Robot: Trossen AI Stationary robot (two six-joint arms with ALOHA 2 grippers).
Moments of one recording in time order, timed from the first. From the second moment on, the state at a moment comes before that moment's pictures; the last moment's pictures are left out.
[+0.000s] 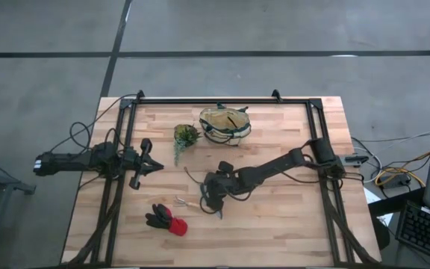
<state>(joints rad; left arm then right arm) 0.00 0.05 0.01 0.04 0.16 -0.03 0.22 2.11 1.40 -0.27 0.30 0.46</state>
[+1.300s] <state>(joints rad) 0.00 0.05 0.01 0.04 0.16 -0.03 0.23 2.13 1.37 -0.22 0.31 0.50</state>
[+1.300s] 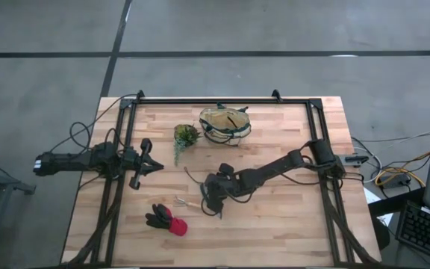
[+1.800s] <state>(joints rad) 0.00 0.05 0.01 0.04 0.16 -0.03 0.23 2.16 1.37 -0.22 0.28 0.47</state>
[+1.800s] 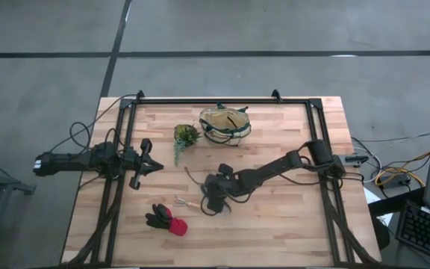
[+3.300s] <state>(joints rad) 0.00 0.05 0.01 0.04 0.16 -0.03 -0.04 1.68 1.33 -0.33 -1.02 -0.07</state>
